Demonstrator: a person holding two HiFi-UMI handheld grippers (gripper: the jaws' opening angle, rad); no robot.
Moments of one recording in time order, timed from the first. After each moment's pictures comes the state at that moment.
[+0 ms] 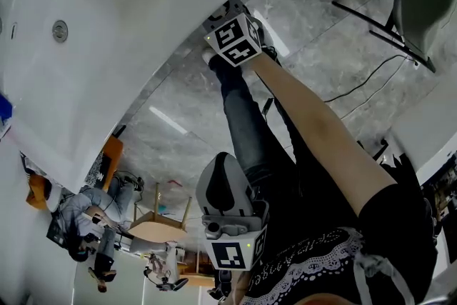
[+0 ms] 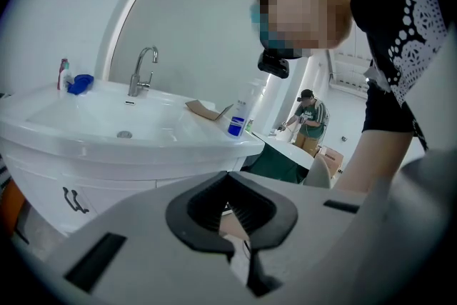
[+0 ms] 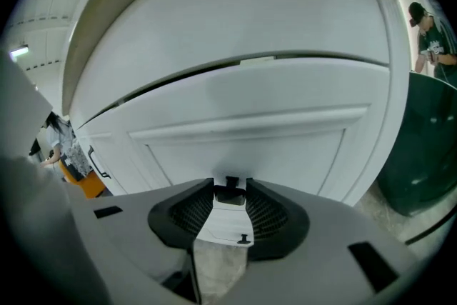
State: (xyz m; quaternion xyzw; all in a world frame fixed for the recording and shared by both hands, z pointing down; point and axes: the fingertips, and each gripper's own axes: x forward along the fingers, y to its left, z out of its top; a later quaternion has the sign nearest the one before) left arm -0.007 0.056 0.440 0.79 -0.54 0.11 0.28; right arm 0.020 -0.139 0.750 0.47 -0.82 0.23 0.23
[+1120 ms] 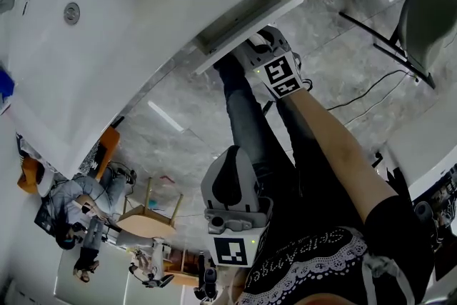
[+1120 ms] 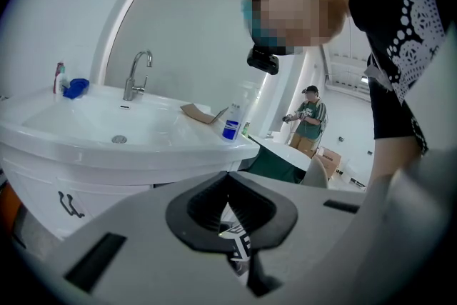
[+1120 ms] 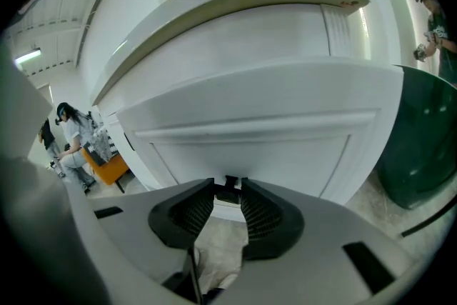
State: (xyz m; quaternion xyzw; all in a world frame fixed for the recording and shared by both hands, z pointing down) left arm 0.005 0.055 0.435 0.79 -0.54 0.11 0.27; right arm 0.055 -0.029 0.751 0.43 -0.84 0.24 0.24
